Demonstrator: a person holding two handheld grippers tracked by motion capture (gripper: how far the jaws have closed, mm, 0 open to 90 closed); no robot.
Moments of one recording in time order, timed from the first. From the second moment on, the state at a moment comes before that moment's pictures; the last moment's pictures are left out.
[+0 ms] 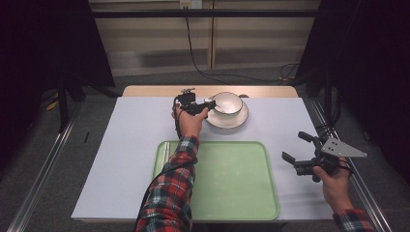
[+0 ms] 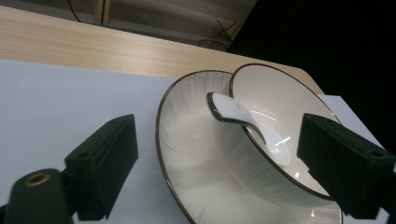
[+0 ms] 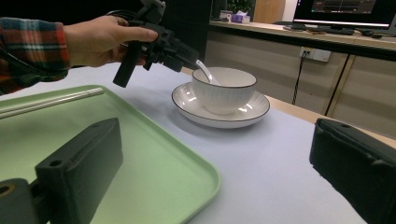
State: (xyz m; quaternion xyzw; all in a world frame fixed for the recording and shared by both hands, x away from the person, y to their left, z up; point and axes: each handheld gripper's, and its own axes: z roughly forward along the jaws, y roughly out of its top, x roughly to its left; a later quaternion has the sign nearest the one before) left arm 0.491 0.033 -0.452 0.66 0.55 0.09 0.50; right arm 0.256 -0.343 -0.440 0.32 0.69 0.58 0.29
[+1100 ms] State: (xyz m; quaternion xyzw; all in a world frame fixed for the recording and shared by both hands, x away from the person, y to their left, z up) left arm 0.502 0.016 -0.459 0.63 0.57 0.06 0.52; right arm 0.252 -0.347 -0.440 0.32 0.69 0.58 0.29
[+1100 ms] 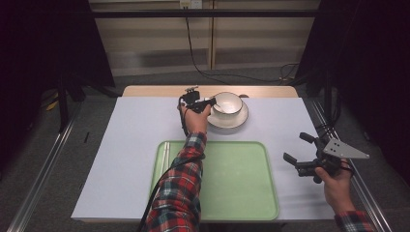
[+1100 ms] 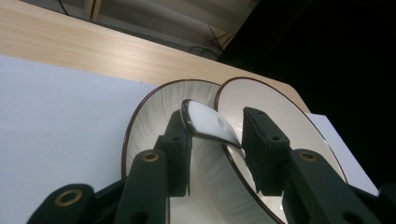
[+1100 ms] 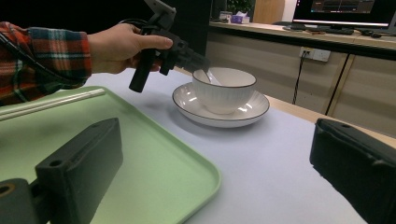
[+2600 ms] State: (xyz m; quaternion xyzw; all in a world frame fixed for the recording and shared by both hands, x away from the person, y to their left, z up) left arm 0.511 0.014 -0.452 0.61 0.58 0.07 0.54; right arm 0.251 -0.350 -0.440 0.32 0.69 0.58 0.29
